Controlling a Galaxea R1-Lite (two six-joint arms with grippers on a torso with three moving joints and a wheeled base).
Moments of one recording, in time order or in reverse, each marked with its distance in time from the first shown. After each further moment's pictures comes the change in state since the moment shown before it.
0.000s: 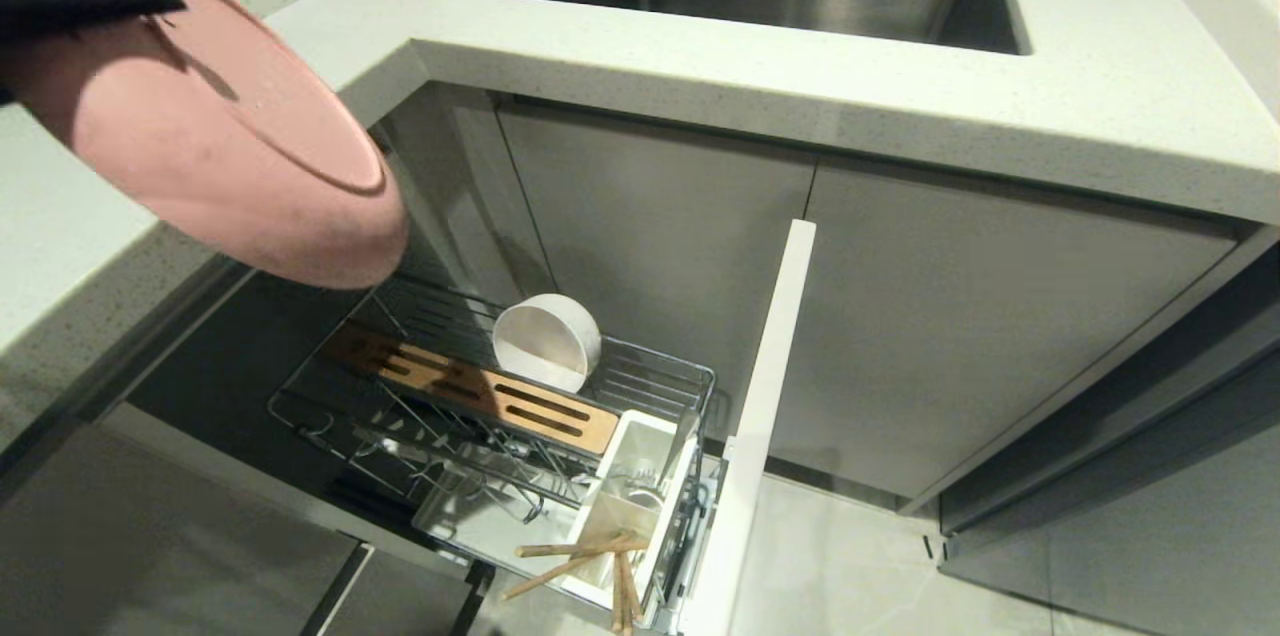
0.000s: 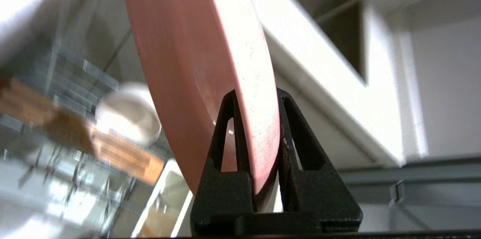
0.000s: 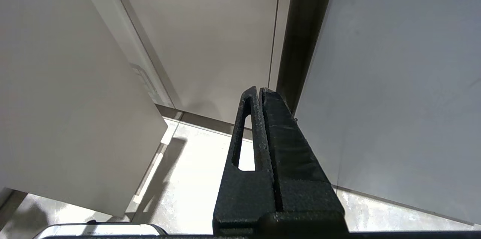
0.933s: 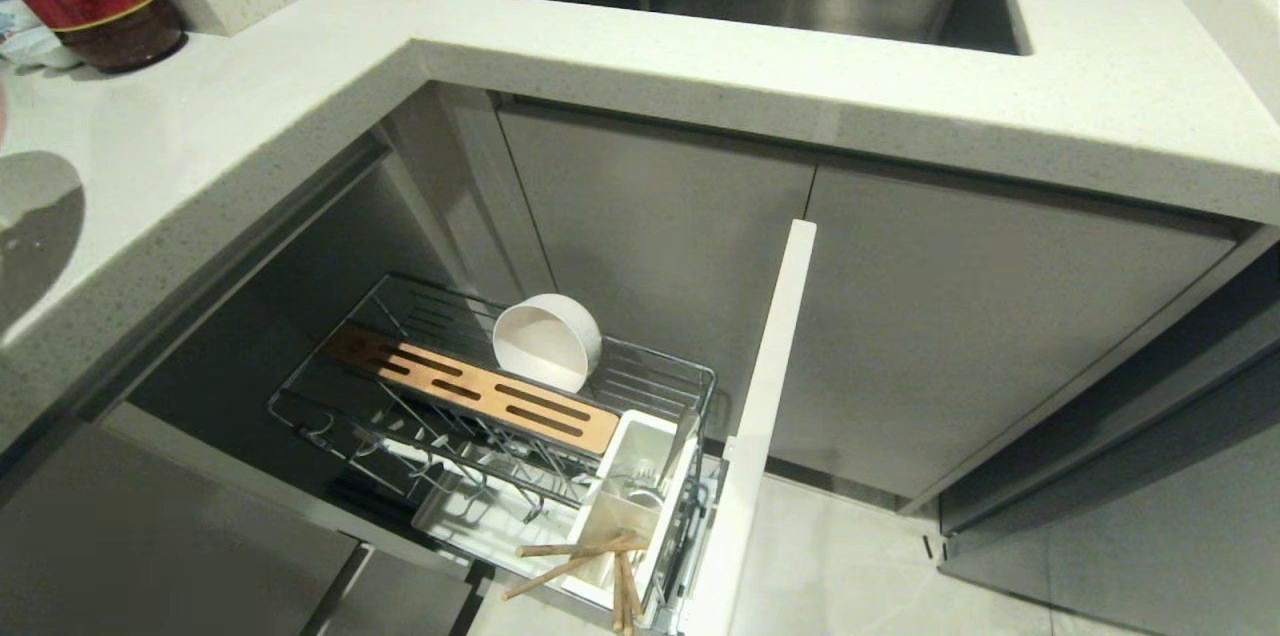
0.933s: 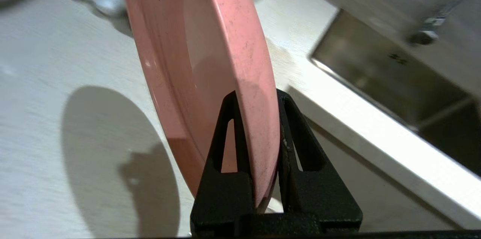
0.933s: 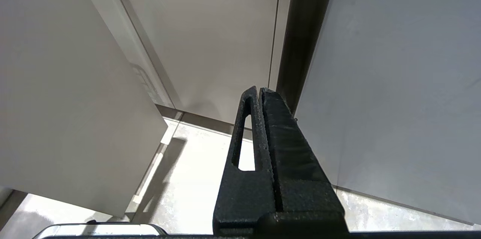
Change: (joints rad) left arm 0.608 -0.115 -0.078 -0.019 -0.188 0.376; right arm 0.000 0.000 0.000 0.000 0.000 0.000
